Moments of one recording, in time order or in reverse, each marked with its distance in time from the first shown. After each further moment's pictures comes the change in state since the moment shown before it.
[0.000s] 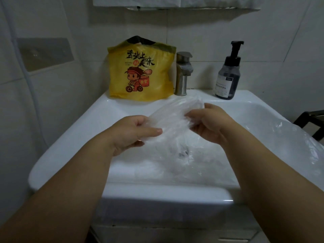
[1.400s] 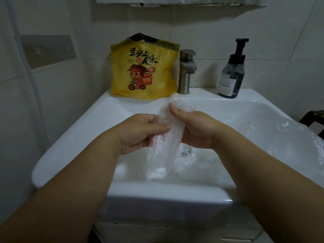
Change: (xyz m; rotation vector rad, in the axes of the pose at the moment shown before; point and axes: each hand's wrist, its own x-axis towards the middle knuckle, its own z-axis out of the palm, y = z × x) left_hand -0.002 0.007 0.012 -0.248 -0.177 0.029; right_hand 0.002 0.020 0.026 -0.148 -0.409 0.090
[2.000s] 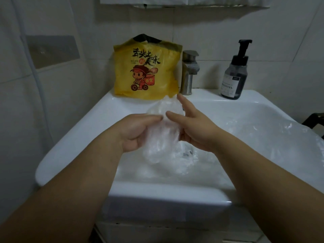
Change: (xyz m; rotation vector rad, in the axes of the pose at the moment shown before) left_hand 0.003 0.003 -0.008 -0.214 0.095 -0.128; right_hand -0.004 0.001 0.009 -0.082 0.138 -0.179
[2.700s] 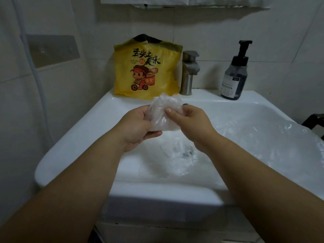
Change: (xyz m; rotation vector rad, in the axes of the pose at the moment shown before) left_hand 0.003 -0.004 0.003 0.136 0.082 0.265; right_hand 0.007 0.006 0.008 -0.348 0.331 -0.171
